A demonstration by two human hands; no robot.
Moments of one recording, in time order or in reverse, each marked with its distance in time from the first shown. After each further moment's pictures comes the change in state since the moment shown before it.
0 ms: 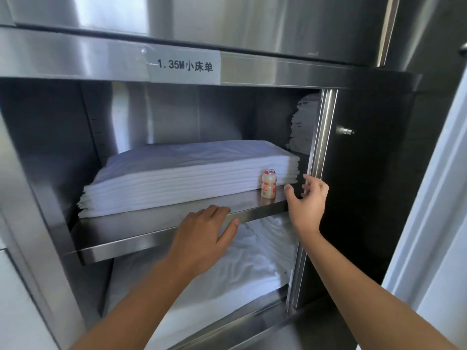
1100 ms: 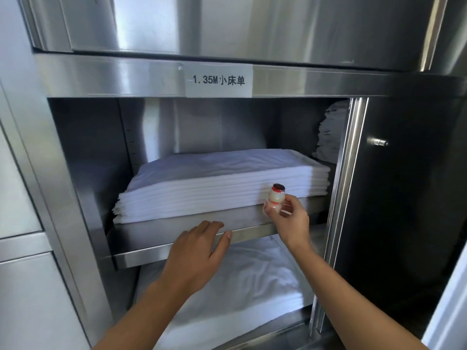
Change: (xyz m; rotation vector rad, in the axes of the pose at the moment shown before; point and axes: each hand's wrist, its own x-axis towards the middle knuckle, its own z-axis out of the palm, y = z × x) left_hand -0.026 -0.047 -0.015 -0.059 0.016 -0.182; right_hand -0.036 -0.010 0.081 0.275 -0.315 0.150
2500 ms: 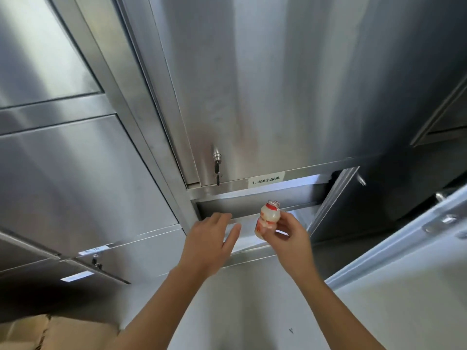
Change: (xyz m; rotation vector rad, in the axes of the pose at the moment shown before) left_hand 0.026 0.100 -0.402 0.036 -0.314 -0.186; right_hand -0.084 -0.471 -0.031 0.024 -0.364 0.482
